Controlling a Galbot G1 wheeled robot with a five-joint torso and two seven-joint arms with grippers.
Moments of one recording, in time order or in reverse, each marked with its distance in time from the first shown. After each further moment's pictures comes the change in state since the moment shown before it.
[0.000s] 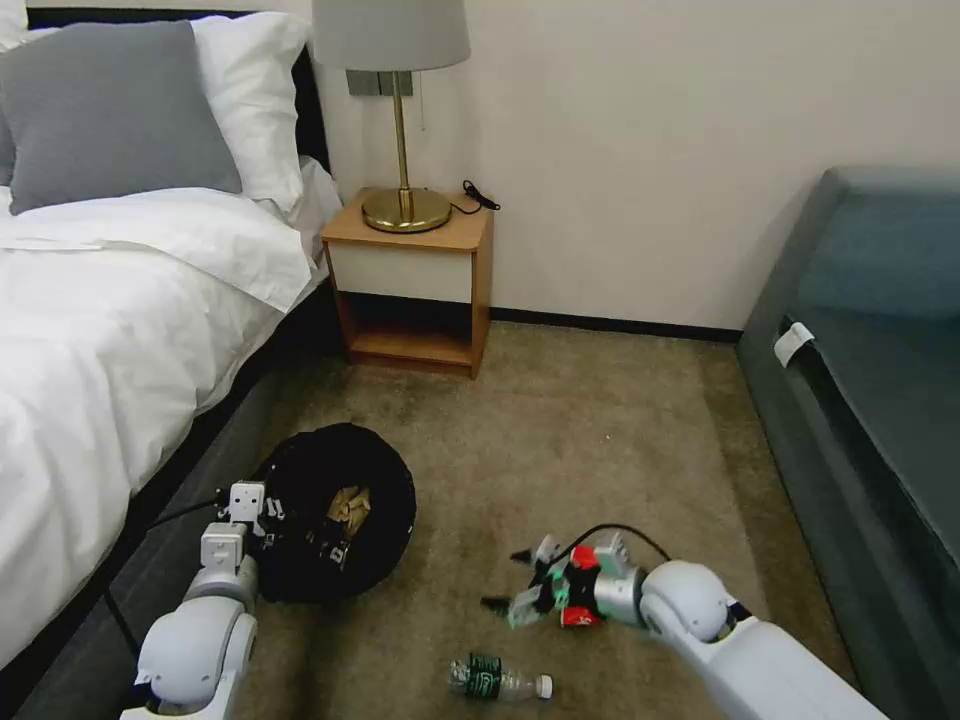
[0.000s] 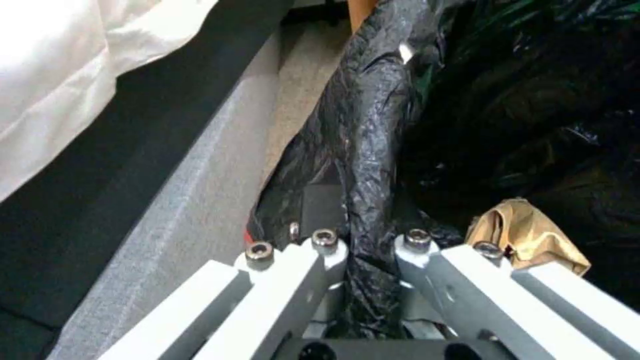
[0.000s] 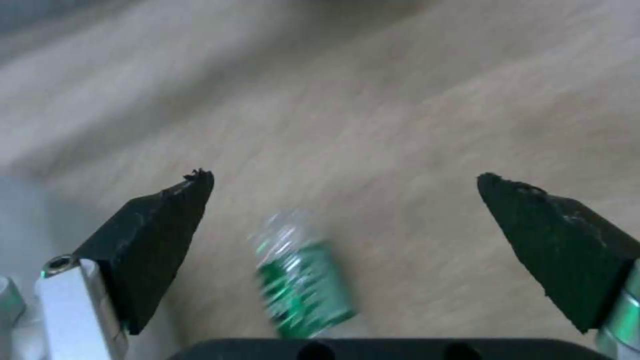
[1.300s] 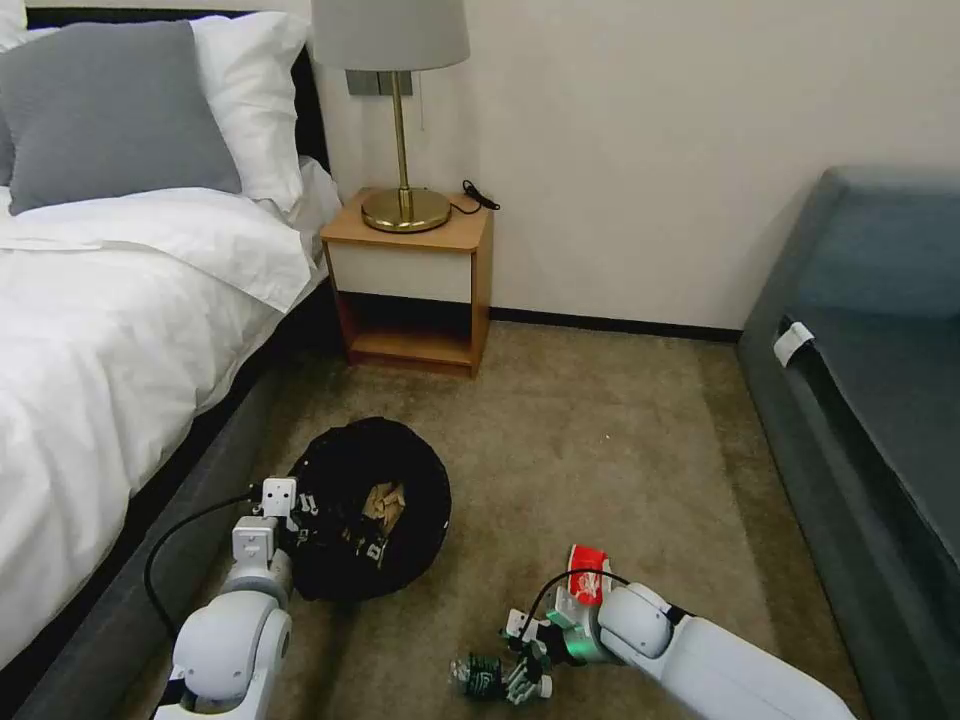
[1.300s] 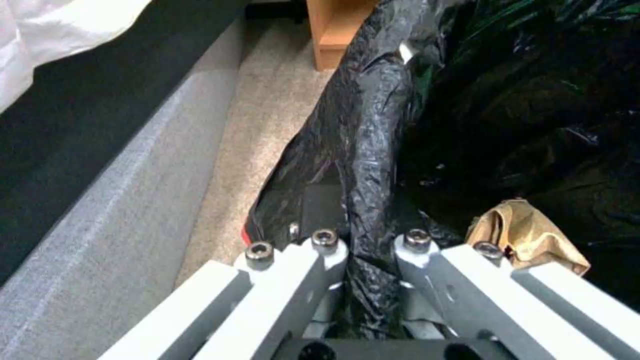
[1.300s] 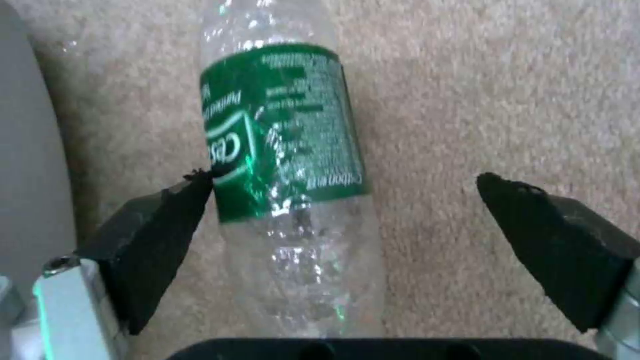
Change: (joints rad) left arm 0.006 -0.060 0.064 -0.047 -0.010 0.036 -0.017; right arm 0.216 0.047 -0.317 -0.303 -0.130 0.070 -0.027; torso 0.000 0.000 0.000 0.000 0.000
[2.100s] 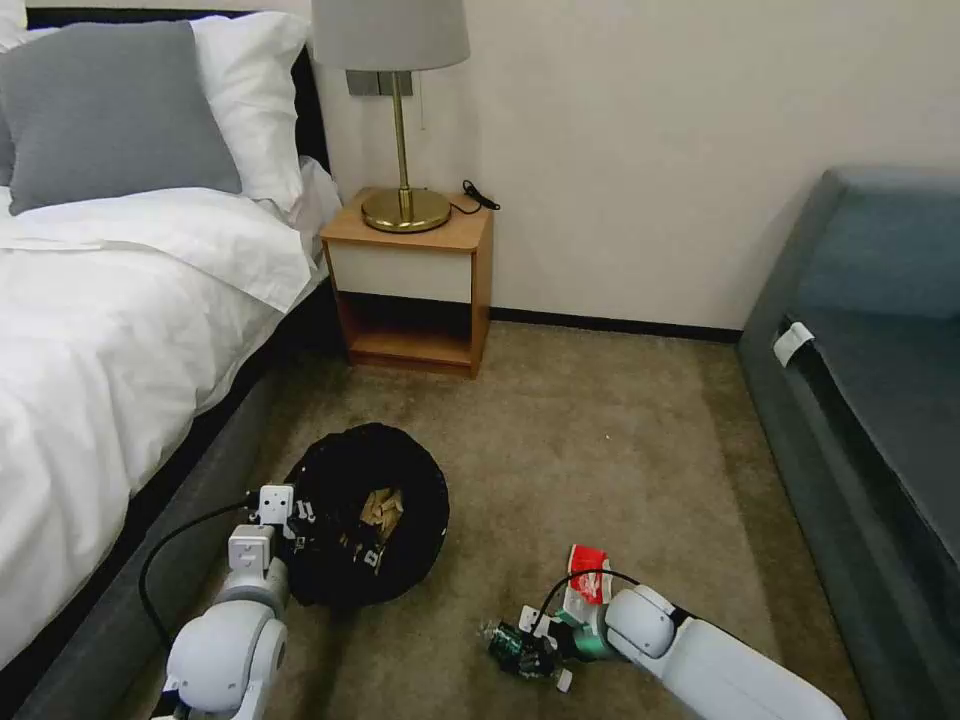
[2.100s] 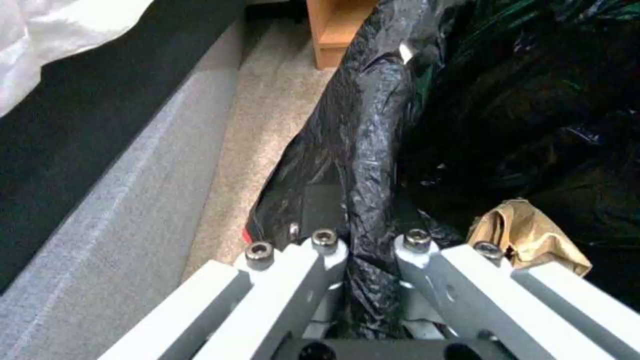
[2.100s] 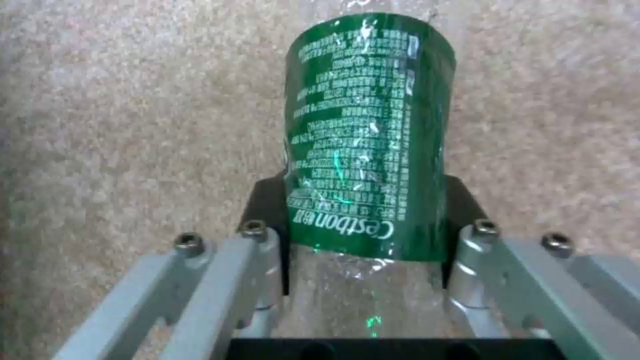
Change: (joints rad) left arm 0.026 0.018 -0.004 -0.007 -0.002 -0.018 0.003; right arm -0.028 0.025 0.079 -0.068 -0.075 0.025 0.007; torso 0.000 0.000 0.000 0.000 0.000
